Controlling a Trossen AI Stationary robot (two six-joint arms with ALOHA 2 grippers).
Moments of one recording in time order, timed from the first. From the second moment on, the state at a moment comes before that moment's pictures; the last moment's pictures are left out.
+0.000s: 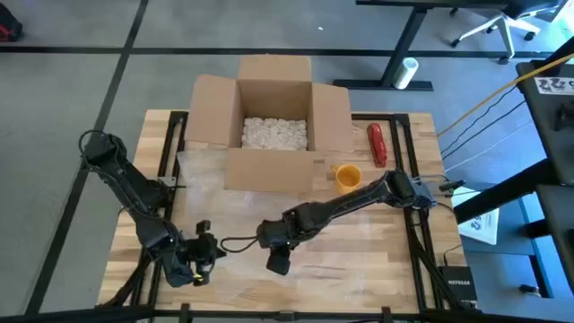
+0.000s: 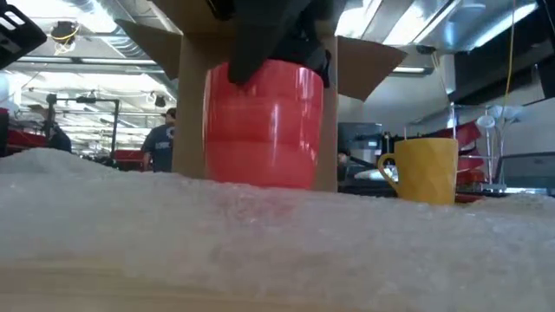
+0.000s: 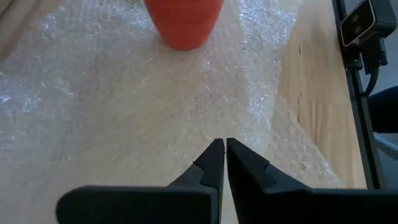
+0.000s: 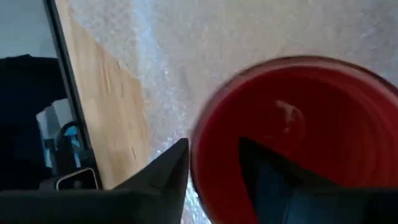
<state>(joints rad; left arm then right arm) -0.95 1.38 0.79 -0.43 -0.64 -0.92 0.33 2.20 1.96 -0.90 -0.15 0.63</state>
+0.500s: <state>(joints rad) -0.97 1.38 0.79 -0.43 -0.64 -0.94 0.49 2.11 2.15 -1.31 0.24 0.57</state>
